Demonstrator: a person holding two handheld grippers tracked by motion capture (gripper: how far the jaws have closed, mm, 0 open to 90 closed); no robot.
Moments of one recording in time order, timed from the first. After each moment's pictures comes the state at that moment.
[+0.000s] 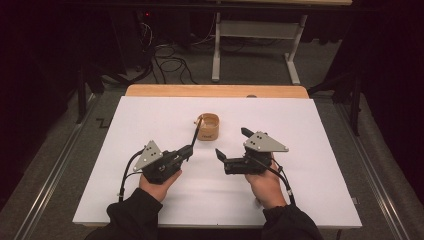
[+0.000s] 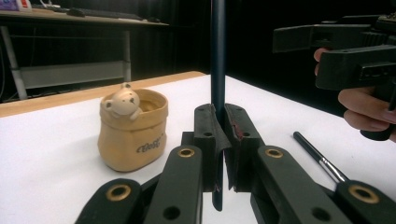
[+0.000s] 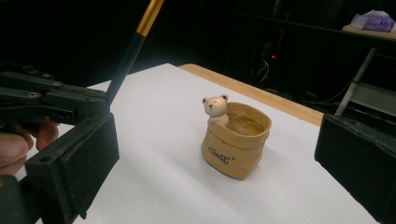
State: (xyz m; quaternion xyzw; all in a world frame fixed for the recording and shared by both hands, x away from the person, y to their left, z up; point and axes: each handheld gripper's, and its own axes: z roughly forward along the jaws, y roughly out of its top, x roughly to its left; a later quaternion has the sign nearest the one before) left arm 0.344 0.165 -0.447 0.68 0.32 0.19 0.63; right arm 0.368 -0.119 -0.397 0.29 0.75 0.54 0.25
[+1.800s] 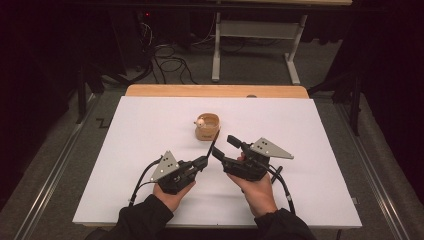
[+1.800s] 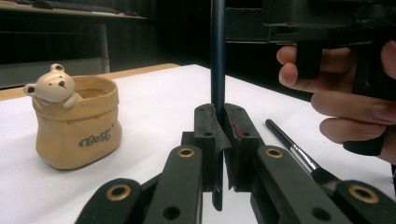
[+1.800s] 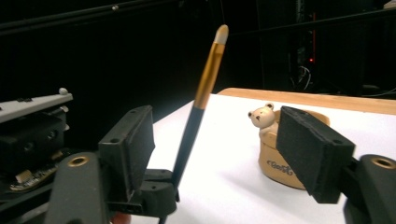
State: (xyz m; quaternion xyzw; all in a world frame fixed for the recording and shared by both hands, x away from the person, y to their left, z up) left arm 0.331 0.130 -0.463 0.69 0.30 0.17 0.63; right arm 0.358 -0.116 -0.413 0.34 0.67 0.64 0.14
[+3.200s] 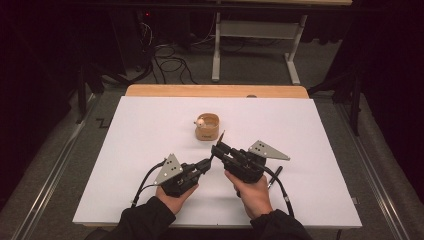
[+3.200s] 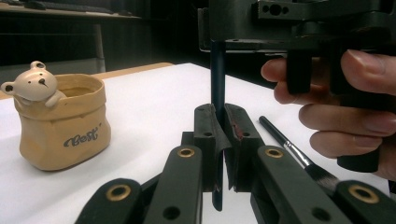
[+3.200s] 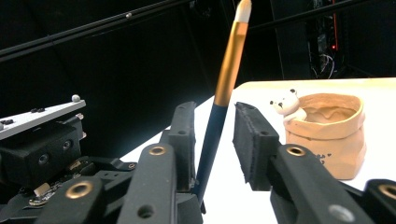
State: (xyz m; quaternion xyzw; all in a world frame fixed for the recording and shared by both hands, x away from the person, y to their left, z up) left arm 0.326 0.123 -0.466 0.70 0.29 0.17 0.63; right arm 0.358 -0.111 -0.426 0.35 0.66 0.66 0.09
